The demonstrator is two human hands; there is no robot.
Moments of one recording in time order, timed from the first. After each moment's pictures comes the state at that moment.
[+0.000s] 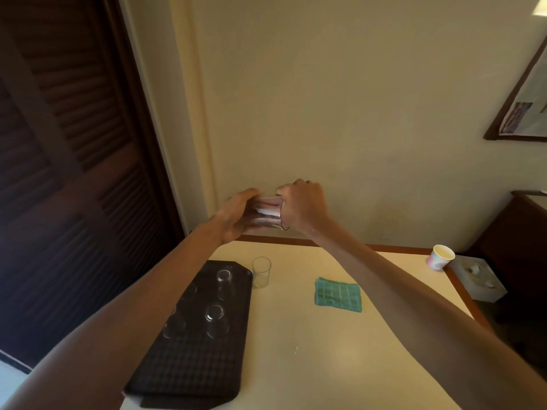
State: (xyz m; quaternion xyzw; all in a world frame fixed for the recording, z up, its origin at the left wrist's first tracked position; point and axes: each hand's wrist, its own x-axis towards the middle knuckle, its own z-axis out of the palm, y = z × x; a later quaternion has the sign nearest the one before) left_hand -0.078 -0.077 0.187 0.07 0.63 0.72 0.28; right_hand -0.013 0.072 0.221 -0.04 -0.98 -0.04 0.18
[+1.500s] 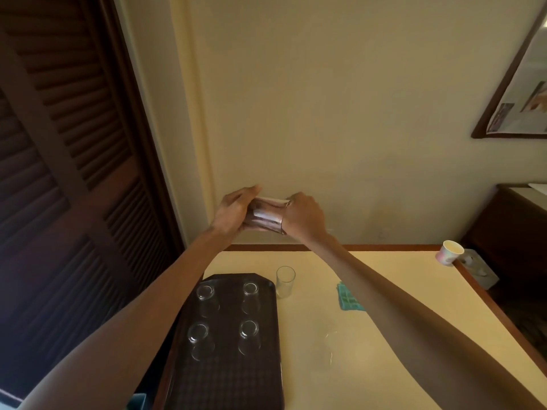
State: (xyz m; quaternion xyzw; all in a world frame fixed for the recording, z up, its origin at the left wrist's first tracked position) left_hand -0.145 -0.160 0.188 0.18 0.65 0.71 0.18; right_hand -0.058 -0.019 0.211 -0.16 -0.96 0.21 0.14
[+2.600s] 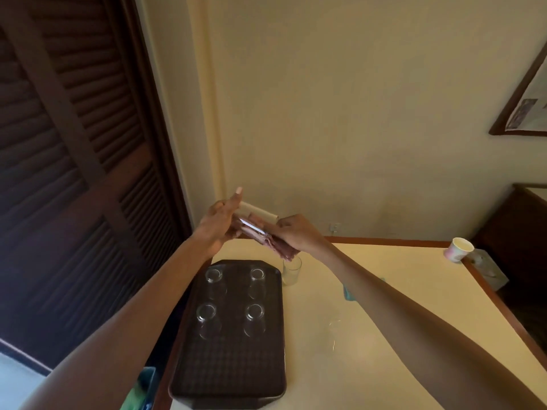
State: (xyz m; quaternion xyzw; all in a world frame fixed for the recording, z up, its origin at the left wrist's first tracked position) left_hand -0.134 -0.217 0.153 0.09 0.69 0.69 0.20; right_hand -0.058 -0.028 0.144 -0.09 -0.91 0.40 0.00
